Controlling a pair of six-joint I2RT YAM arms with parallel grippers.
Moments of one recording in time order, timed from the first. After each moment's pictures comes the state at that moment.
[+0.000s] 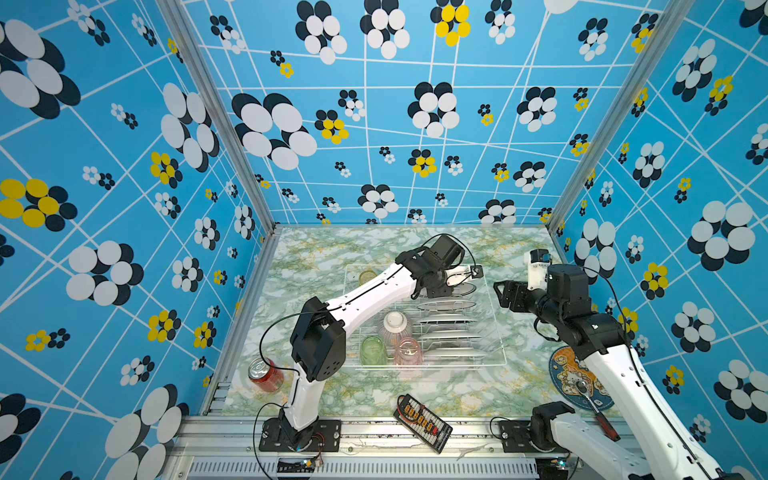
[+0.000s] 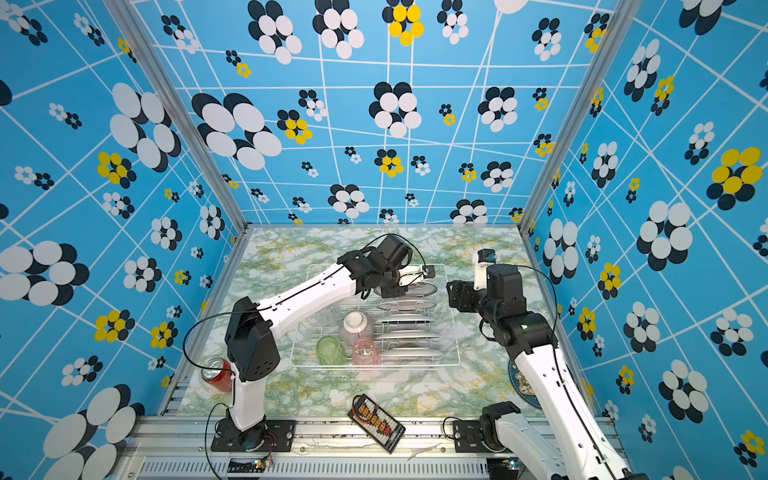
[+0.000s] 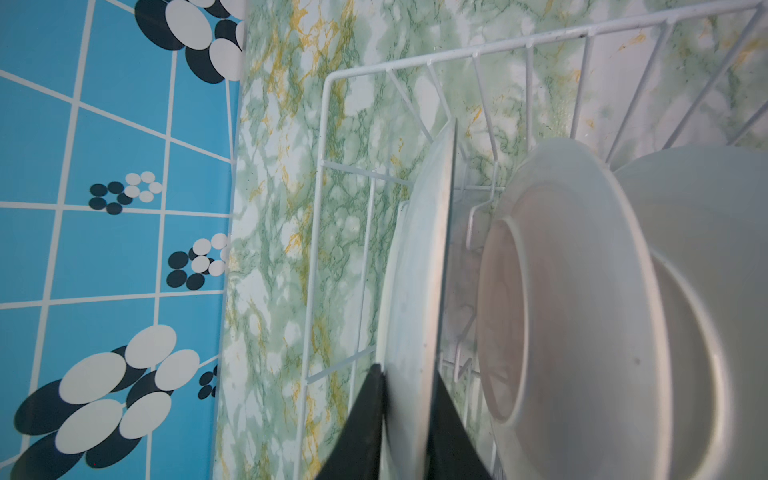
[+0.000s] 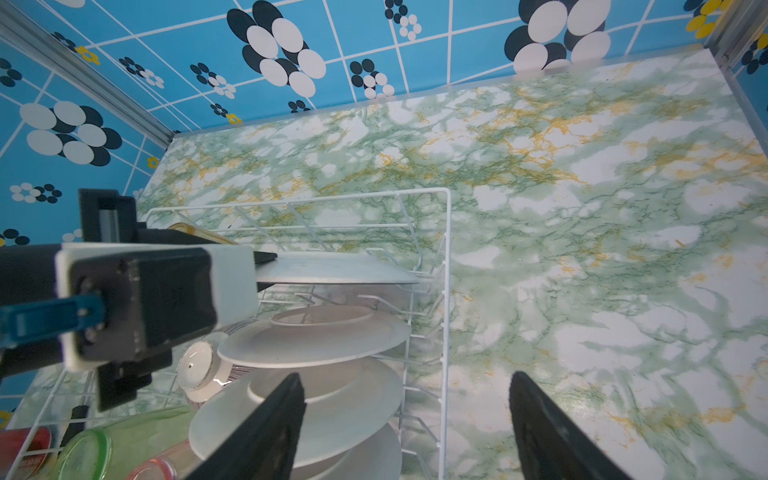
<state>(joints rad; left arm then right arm) -0.85 1.99 1.85 -0.75 -0.07 0.75 0.22 0.92 0.95 -0.63 -0.07 0.25</state>
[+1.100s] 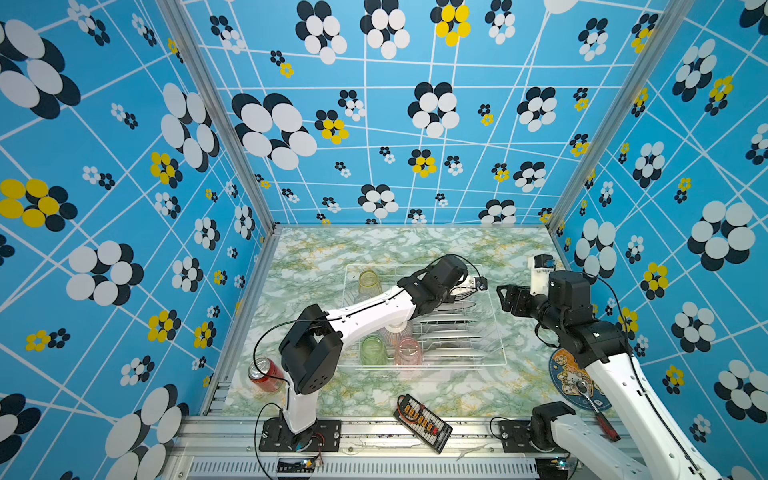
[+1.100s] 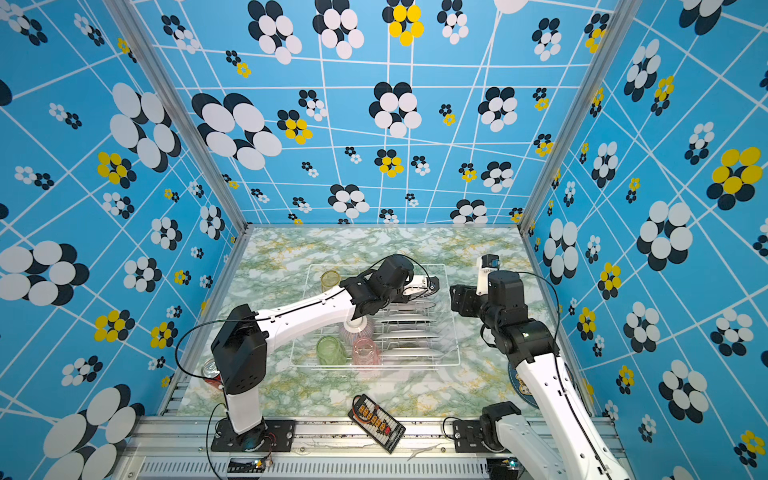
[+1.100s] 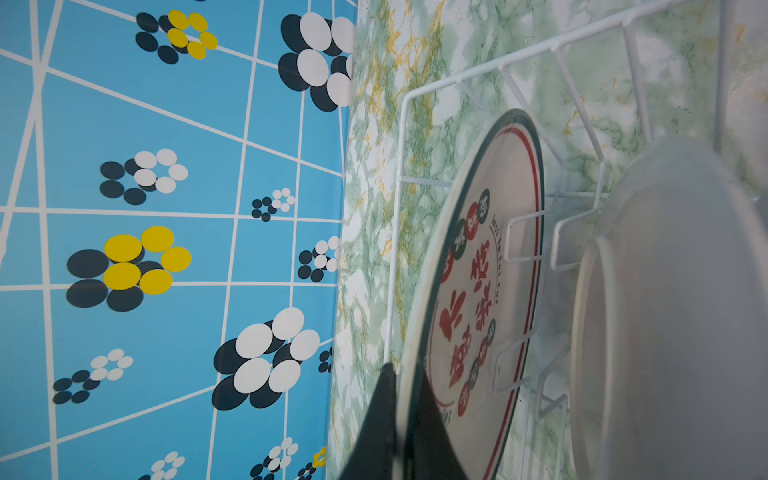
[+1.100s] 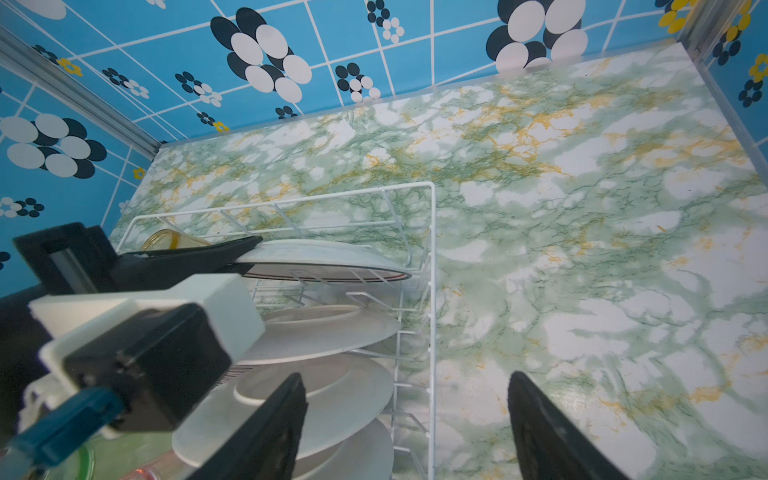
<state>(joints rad) -0.93 1.87 1.53 -0.28 -0.36 0.91 0.22 0.87 0.90 -0.61 -0.03 0.28</state>
